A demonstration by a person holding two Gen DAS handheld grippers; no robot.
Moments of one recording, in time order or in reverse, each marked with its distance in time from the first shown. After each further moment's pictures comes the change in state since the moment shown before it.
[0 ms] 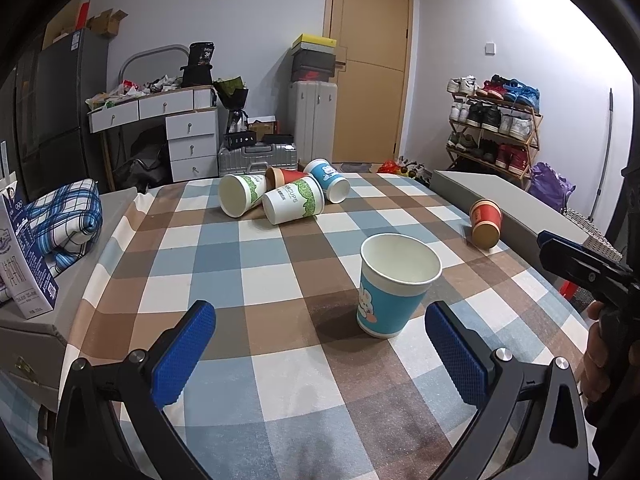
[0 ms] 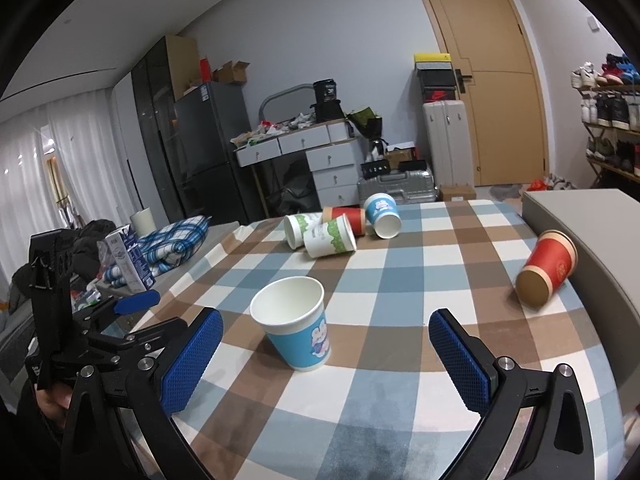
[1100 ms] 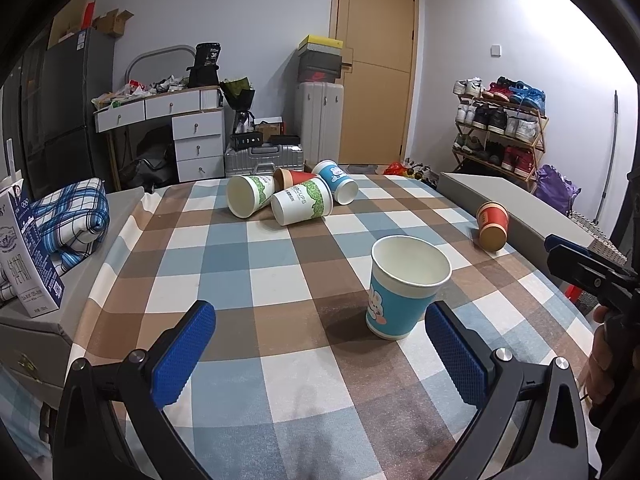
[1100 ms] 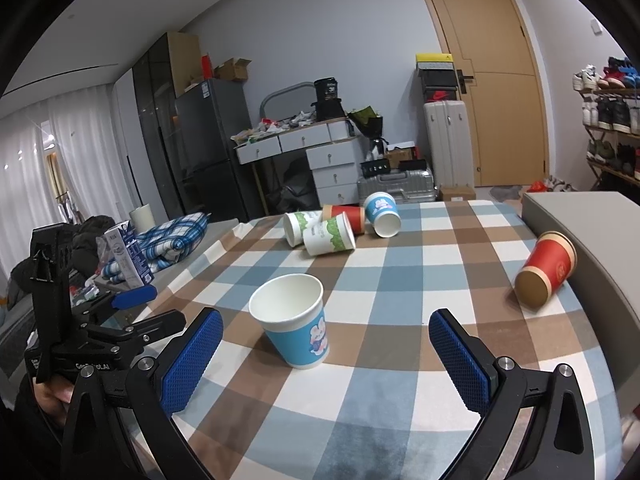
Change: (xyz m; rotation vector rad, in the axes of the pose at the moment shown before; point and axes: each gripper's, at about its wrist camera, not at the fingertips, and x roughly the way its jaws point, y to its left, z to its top) left arm -0.001 0.005 0.002 -0.007 -0.006 0.021; right arm 0.003 0.002 -0.002 -0.010 0.003 -0.007
